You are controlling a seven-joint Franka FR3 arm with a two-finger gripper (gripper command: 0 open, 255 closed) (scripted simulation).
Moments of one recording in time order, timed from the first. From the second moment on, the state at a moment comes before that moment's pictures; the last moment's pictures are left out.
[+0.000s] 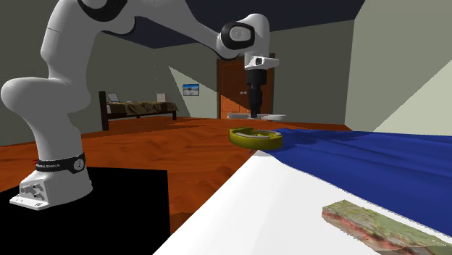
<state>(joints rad) 0.20 0.38 0.07 -1.57 -0.05 1.94 0.51</state>
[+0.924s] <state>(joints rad) 0.20 0.40 0.07 -1.64 -0.05 2.04 0.52</state>
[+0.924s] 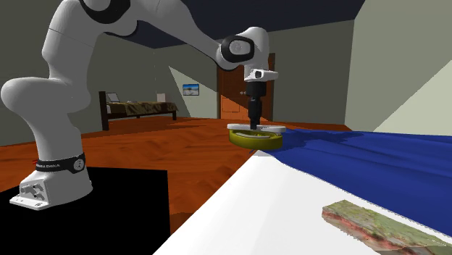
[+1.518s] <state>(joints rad) 0.20 0.39 0.07 -1.61 -0.05 2.00 0.52</state>
